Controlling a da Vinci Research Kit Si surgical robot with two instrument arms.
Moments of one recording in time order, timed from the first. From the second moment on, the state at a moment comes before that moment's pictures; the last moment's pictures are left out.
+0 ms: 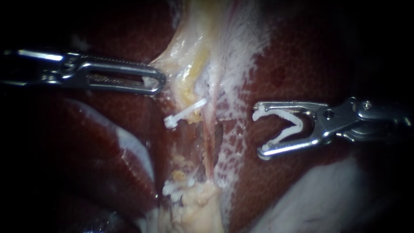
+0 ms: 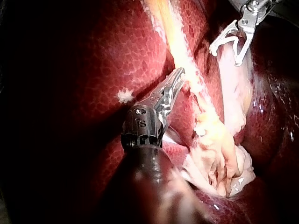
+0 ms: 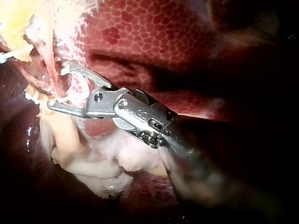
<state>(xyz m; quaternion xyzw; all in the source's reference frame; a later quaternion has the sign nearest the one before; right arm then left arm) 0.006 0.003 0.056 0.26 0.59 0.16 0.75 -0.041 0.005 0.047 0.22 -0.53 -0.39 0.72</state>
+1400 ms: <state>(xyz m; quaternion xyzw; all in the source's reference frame) 0.015 -0.003 0.063 0.35 0.57 0.15 0.73 -0.037 0.008 0.043 0.22 -0.53 -0.40 0.72</state>
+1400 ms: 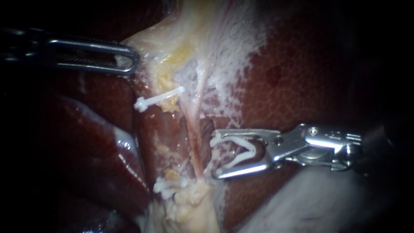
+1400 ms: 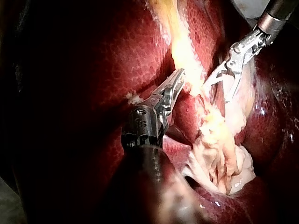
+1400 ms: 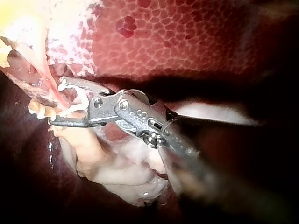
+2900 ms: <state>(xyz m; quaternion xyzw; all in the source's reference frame) 0.018 -0.004 0.062 0.47 0.54 0.07 0.70 -0.037 0.008 0.043 0.22 -0.53 -0.39 0.72</state>
